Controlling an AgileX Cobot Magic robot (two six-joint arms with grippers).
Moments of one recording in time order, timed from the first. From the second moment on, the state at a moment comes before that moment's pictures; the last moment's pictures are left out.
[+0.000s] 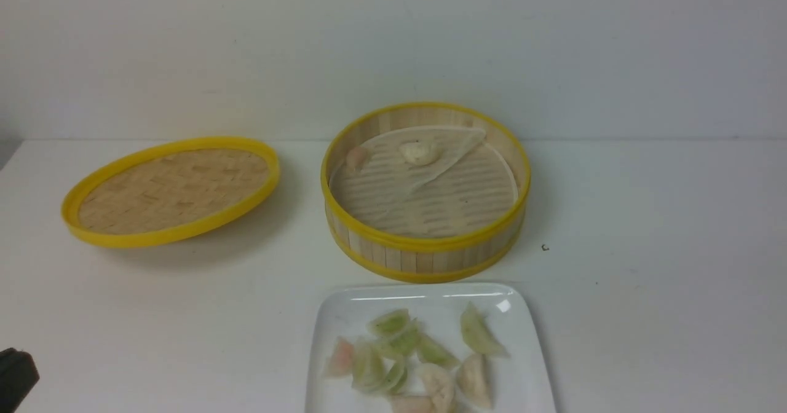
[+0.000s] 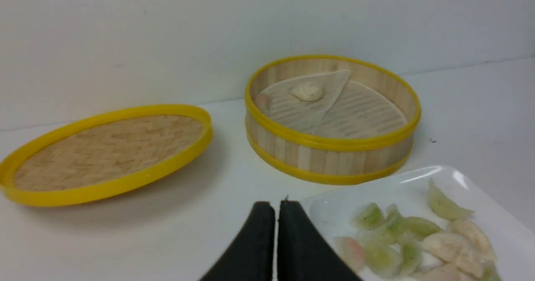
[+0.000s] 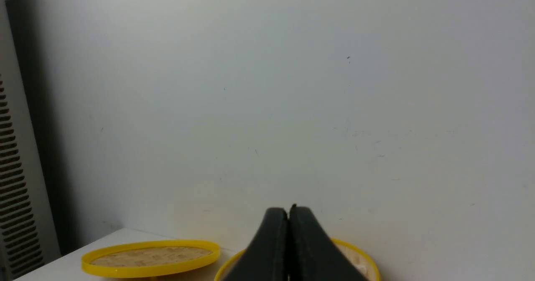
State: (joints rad) right arm 0.59 -0.01 -0.38 -0.40 0.38 0.49; left arm -0.30 0.09 -0.36 -0.07 0.56 0.00
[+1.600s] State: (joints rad) right arm 0.59 -0.01 -0.36 -0.27 0.34 0.33; left arm -0.02 -0.01 0.03 0.00 0.38 0.00
